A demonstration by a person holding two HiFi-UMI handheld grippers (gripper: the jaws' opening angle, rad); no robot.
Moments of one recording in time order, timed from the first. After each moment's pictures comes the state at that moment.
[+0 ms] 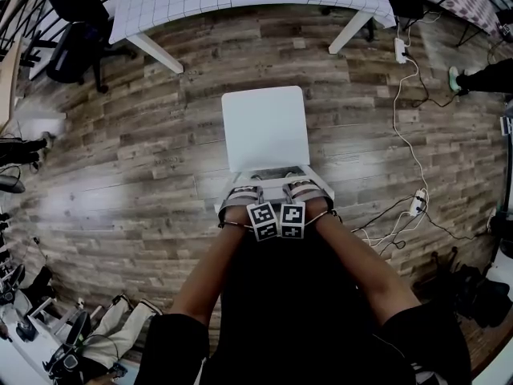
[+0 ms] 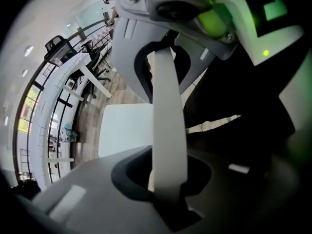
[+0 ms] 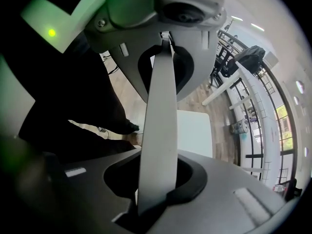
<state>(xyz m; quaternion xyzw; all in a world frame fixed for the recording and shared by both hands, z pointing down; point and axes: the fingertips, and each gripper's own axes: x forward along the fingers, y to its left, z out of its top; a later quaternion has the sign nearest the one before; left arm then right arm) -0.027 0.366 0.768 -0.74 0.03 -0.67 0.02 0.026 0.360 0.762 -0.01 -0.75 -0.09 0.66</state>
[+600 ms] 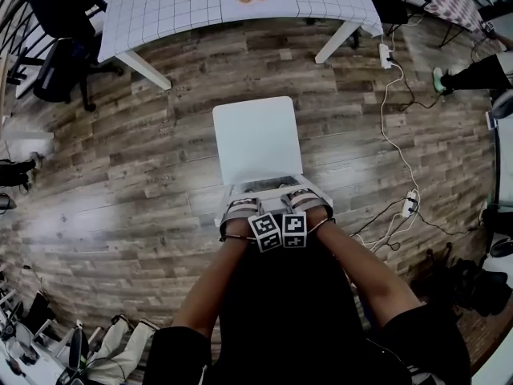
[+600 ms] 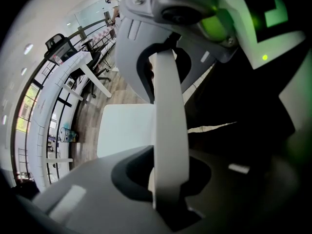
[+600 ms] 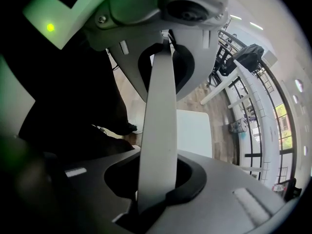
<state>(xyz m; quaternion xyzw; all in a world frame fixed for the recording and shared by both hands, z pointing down) -0.033 0.349 0.763 -0.74 0.03 -0.67 0.01 0.019 0.344 0.760 -0.01 -0.75 -0.09 0.66</state>
